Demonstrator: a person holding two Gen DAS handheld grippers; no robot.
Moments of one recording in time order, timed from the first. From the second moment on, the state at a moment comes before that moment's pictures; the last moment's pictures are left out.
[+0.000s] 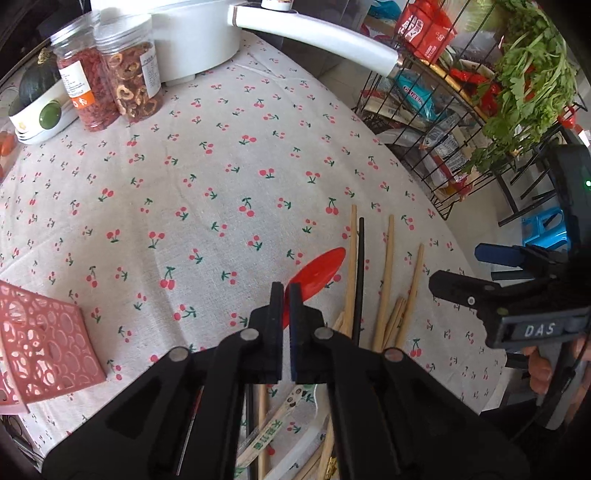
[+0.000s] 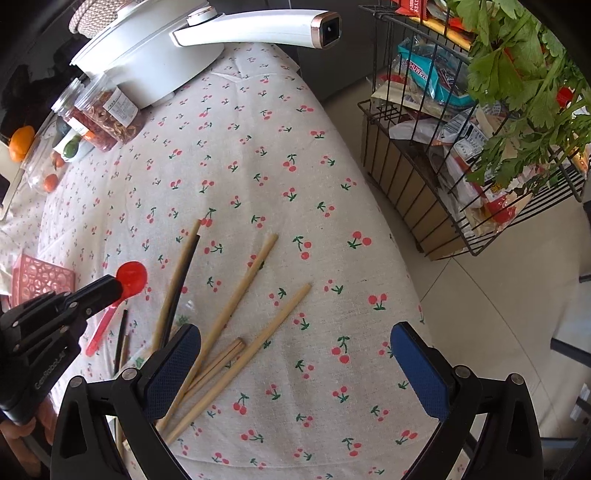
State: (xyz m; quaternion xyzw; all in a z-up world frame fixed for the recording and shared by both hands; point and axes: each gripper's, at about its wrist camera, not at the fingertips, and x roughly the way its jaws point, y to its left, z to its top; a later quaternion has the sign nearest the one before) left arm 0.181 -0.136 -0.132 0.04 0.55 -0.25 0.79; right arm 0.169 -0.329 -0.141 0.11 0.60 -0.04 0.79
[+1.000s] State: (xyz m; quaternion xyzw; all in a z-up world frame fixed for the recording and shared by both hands) left arm 0.109 -0.010 -0.070 -0.14 0.47 -0.26 0.83; right arm 0.200 -0.306 -0.181 0.35 0.56 0.09 0.75
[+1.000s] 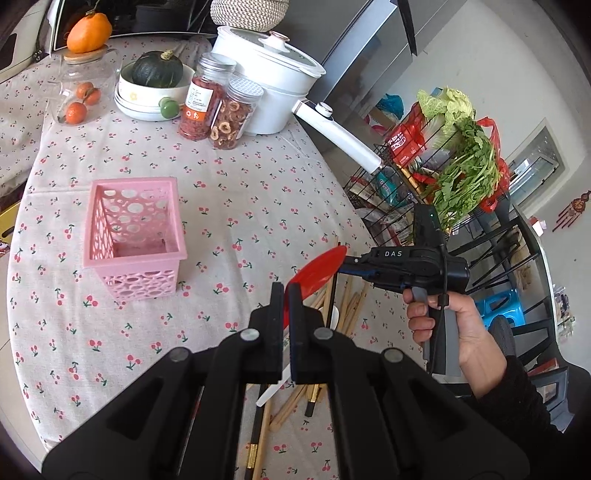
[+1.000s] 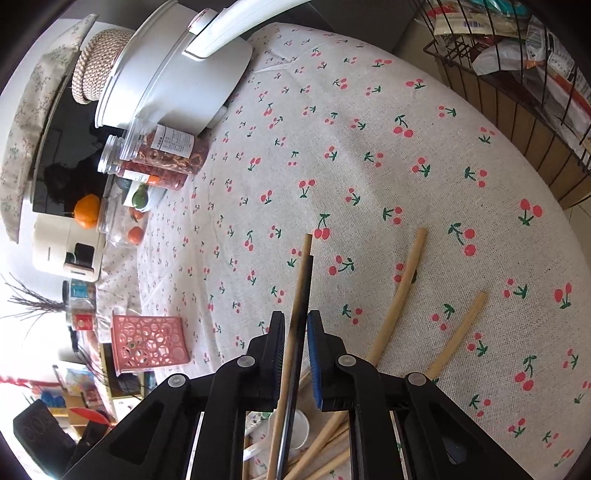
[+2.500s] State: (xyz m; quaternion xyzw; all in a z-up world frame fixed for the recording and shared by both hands) left arm 0.100 0.016 -0.080 -0.19 0.46 -0.22 0.84; right arm 0.202 -0.276 -0.170 0.10 0.56 -0.04 0.82
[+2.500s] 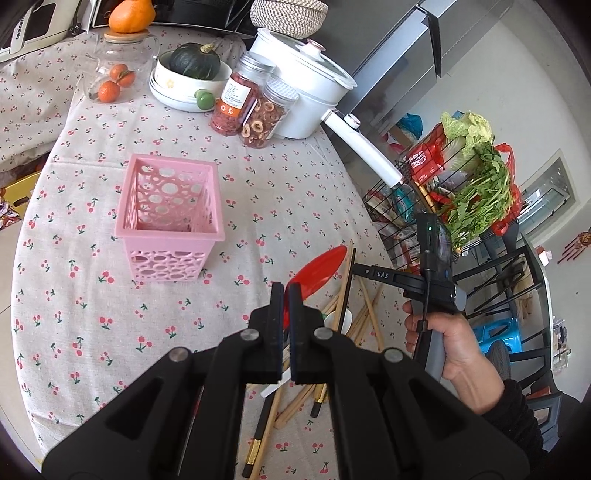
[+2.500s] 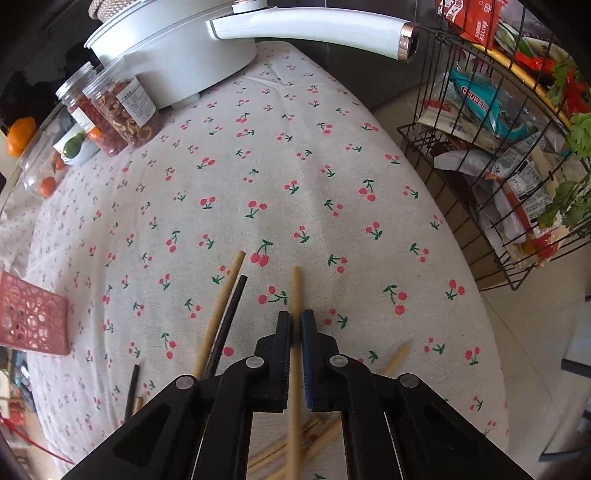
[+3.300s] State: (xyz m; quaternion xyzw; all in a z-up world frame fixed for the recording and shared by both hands) left arm 0.142 0.085 -0.023 -0.33 0.23 -0.25 0.88; right arm 0.119 -0.208 -0.018 0.12 0.34 0.12 0.93
